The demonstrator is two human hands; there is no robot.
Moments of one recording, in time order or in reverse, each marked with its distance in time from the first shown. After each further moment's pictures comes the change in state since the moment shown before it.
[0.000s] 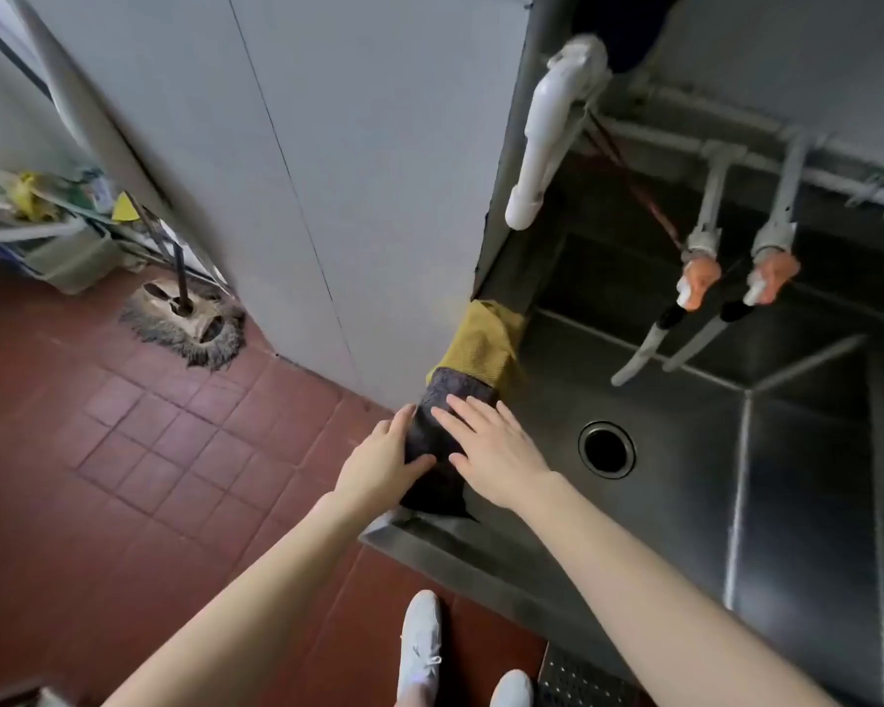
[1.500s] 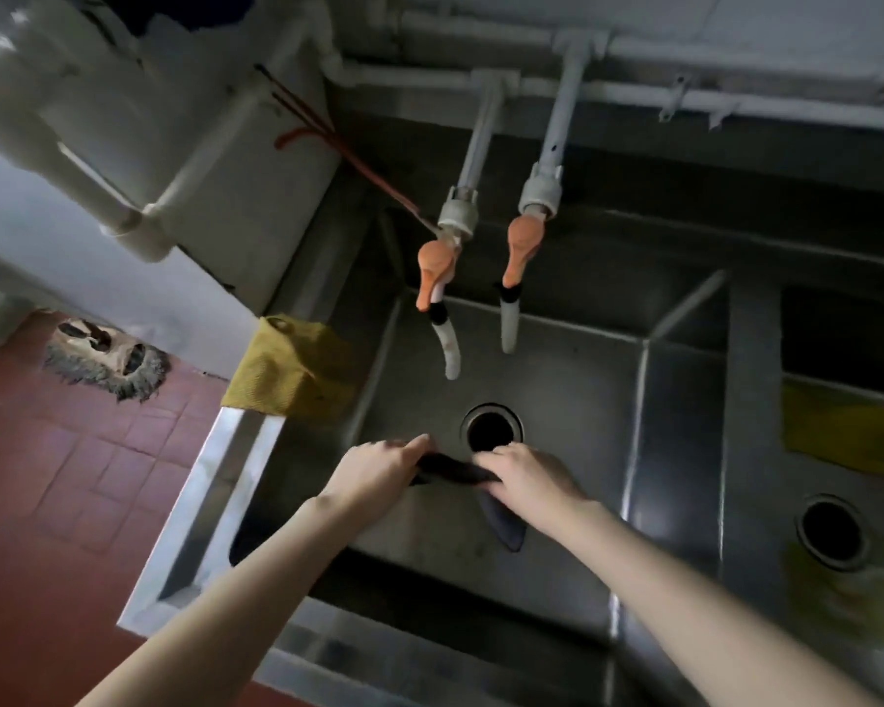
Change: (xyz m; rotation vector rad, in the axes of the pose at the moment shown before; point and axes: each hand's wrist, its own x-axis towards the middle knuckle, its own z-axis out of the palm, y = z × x) left_hand 0.079 0.203 0.126 0.399 -0.110 0.459; right_hand -0.119 0.269 0.019 0.274 -0.030 0.150
